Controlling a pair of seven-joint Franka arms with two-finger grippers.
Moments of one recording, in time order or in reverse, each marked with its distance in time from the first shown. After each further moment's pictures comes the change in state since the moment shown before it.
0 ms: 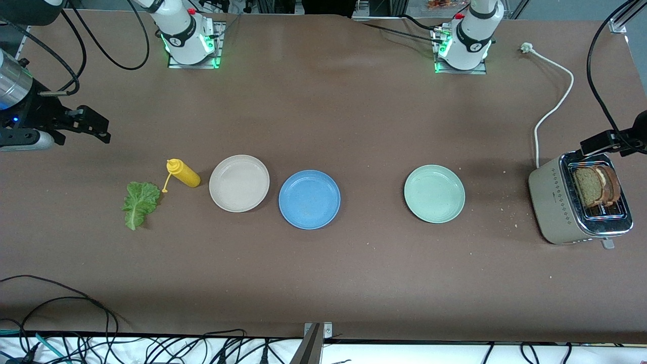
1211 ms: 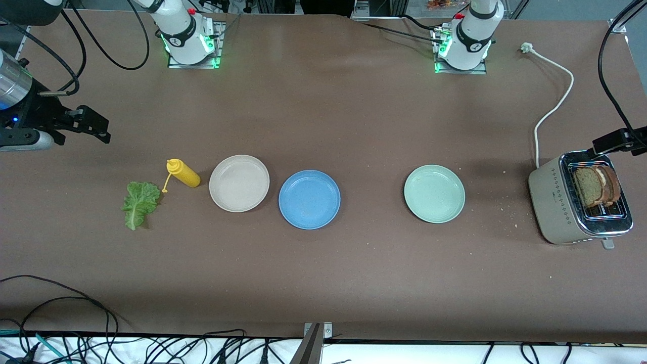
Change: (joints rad) left arm 0.039 0.000 0.005 0.000 0.000 0.000 0.055; right arm 0.000 0.000 0.000 0.000 0.000 0.000 0.000
